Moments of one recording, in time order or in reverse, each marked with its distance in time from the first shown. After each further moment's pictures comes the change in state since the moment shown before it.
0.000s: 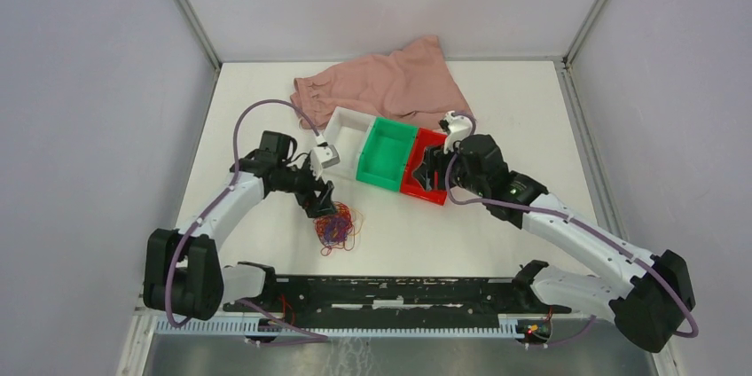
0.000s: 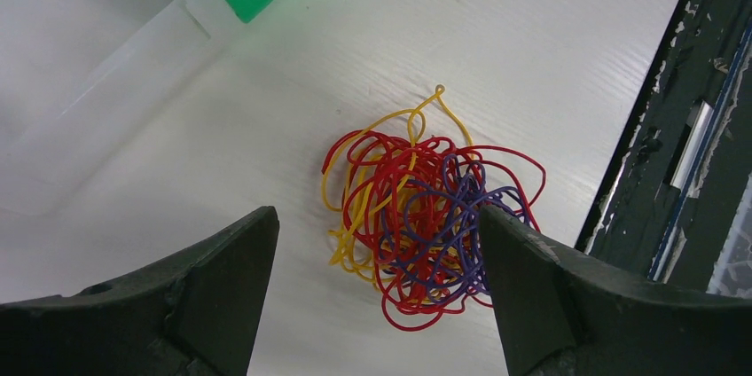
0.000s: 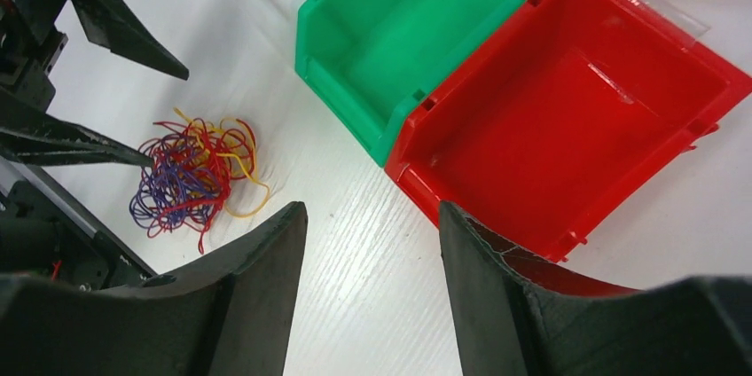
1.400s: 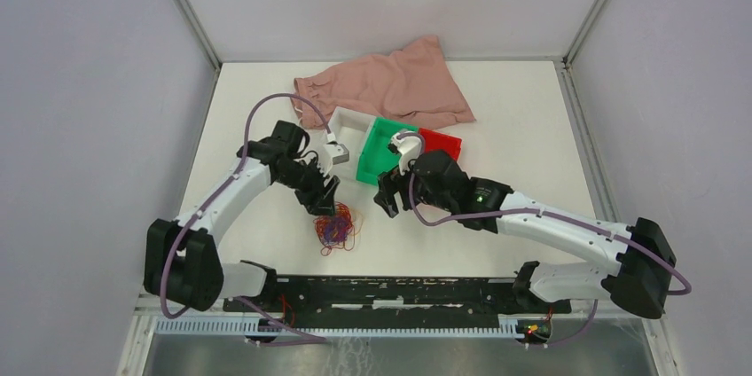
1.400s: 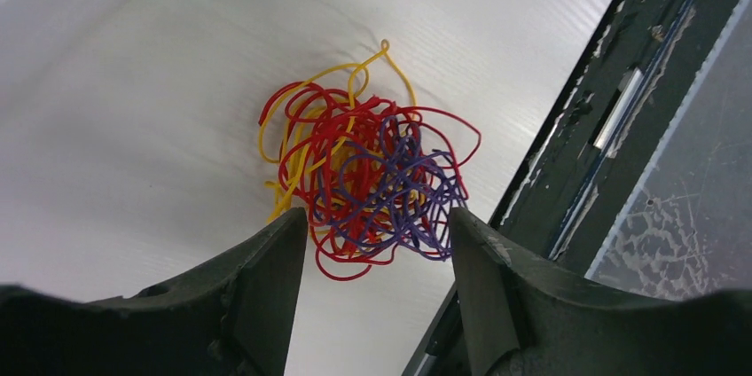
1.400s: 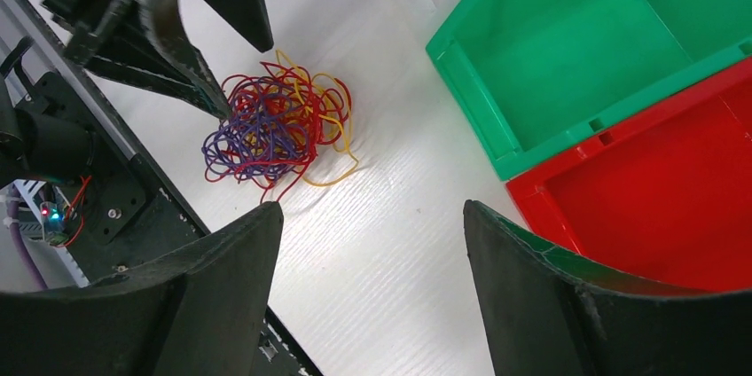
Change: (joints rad) left arm -0.104 0.029 0.176 -0.273 -0.105 -0.110; right arm 0.318 0.163 0.119 0.005 0.090 -0.074
